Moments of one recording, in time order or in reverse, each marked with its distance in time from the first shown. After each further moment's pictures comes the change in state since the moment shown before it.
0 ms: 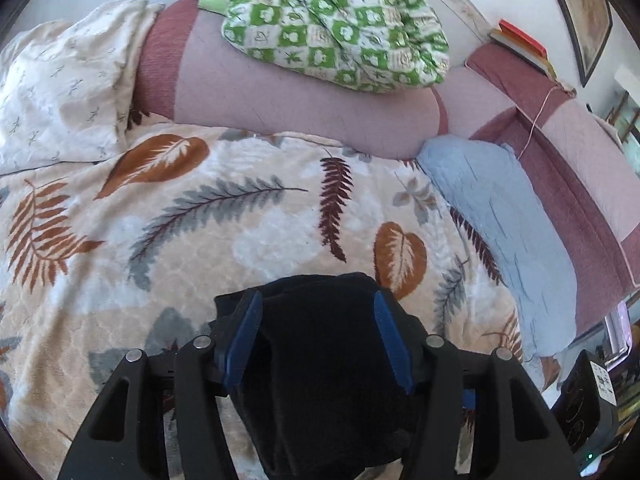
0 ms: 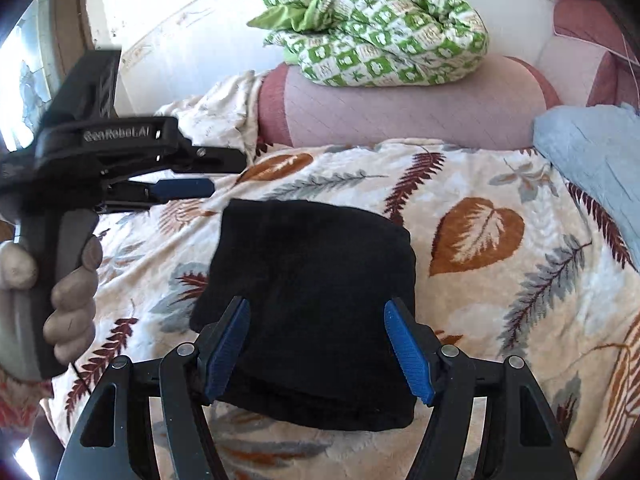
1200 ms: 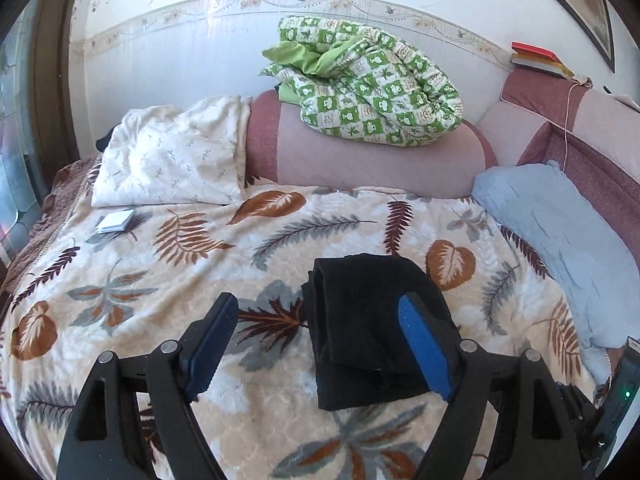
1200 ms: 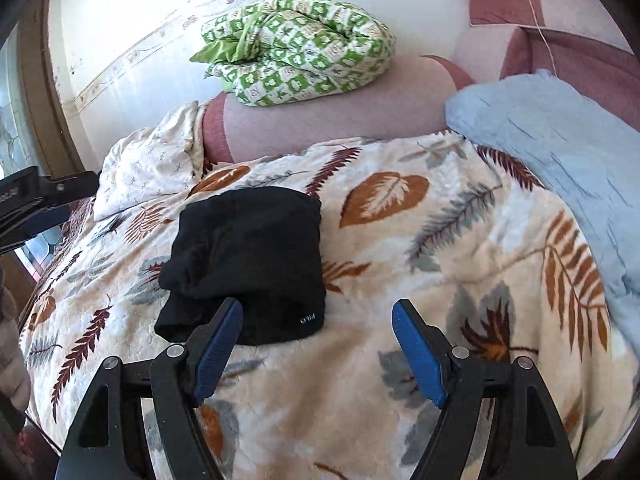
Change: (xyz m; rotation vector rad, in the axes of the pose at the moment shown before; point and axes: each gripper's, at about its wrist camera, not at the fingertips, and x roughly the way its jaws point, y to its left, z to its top) left arm -0.131 -0.059 -0.113 0.033 -0.321 0.408; right arm -0.078 -0.038 -0.076 0.150 -0.094 -0.170
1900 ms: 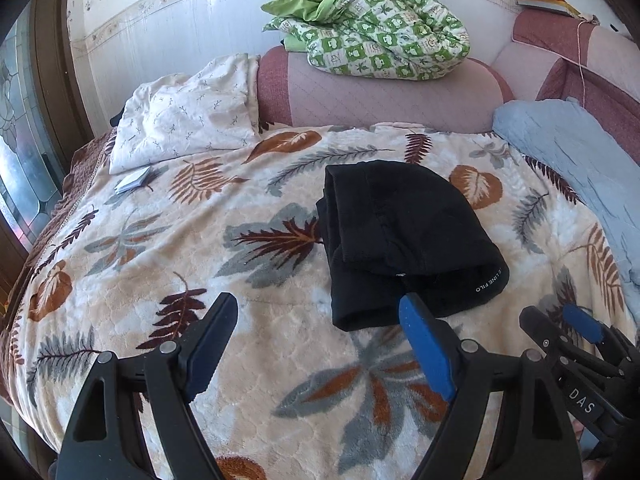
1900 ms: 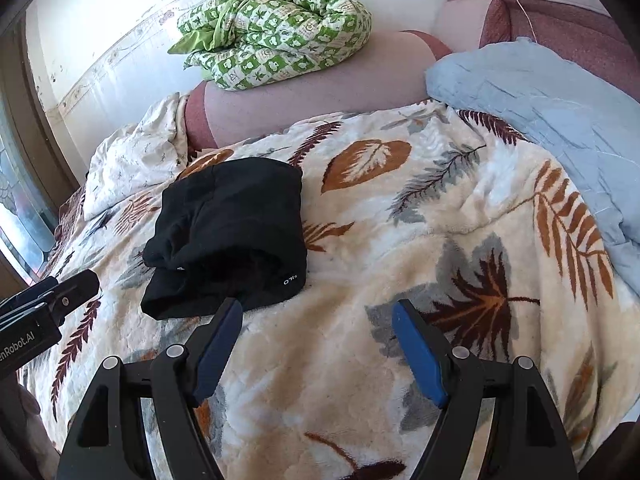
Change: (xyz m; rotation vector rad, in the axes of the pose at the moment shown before) left arm 0.019 -0.018 -0.067 0.077 0.144 0.107; right arm 0.006 -0.010 -0.022 0.061 0.053 -0.018
